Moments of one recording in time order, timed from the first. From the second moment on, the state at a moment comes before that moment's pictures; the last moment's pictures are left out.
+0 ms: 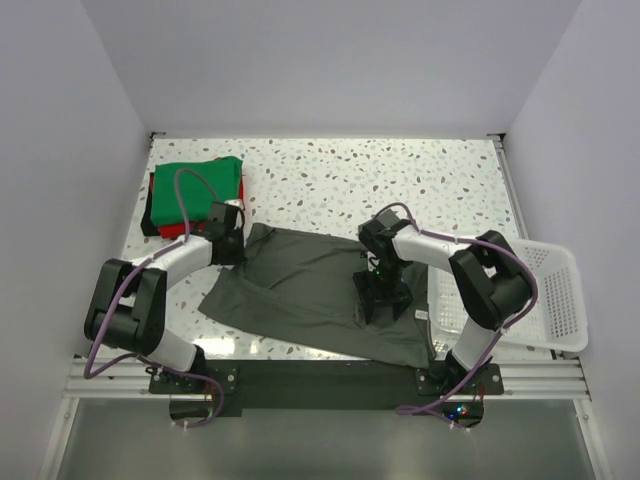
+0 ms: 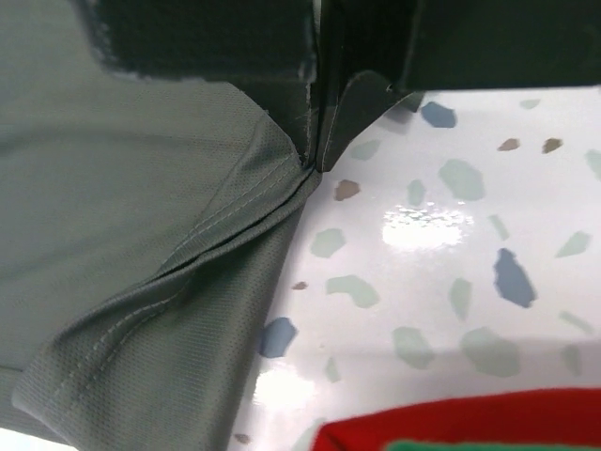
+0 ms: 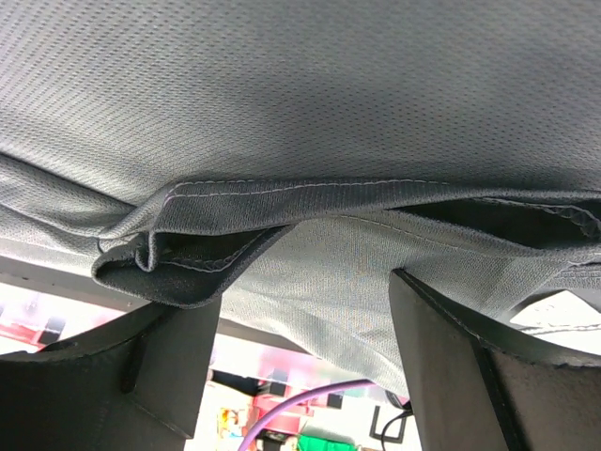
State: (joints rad) left arm -0.24 1.51 0.75 -0.28 -0.07 -0.30; right arm 0.59 1.75 1.00 -0.95 -0.23 0.36
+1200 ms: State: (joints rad) left arm -0.17 1.52 0.84 -0.43 -0.30 -0.22; right arm 0.59 1.81 1.01 -1.03 -0.22 0.38
